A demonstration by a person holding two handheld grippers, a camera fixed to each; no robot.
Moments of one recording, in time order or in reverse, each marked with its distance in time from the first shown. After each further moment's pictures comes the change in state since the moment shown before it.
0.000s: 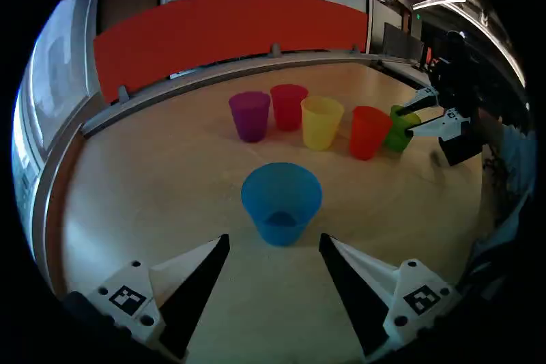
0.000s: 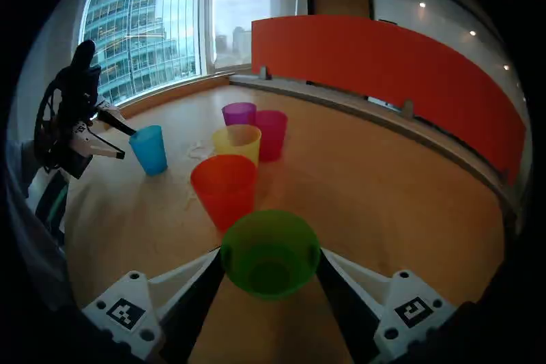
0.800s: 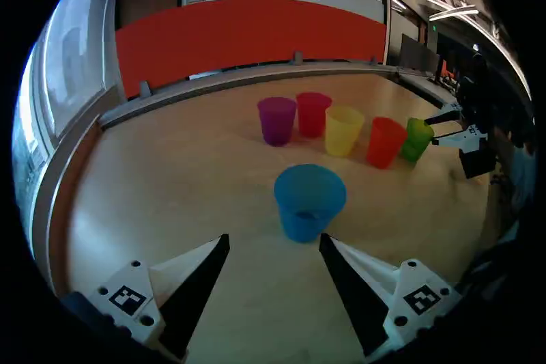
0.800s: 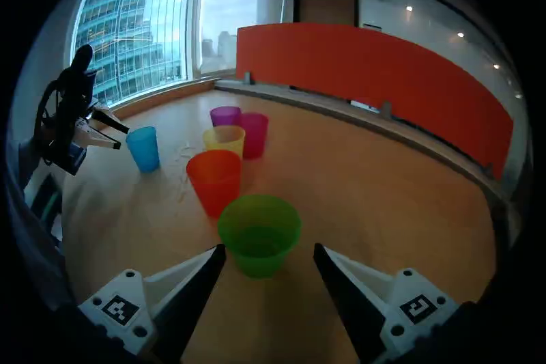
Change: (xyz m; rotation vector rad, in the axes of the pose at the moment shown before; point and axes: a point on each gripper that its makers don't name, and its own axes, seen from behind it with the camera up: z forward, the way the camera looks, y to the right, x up) left arm -0.002 -0.028 -0.018 0.081 0.044 -0.072; right arm -0.010 0.016 -0.046 -0.095 0.036 0.021
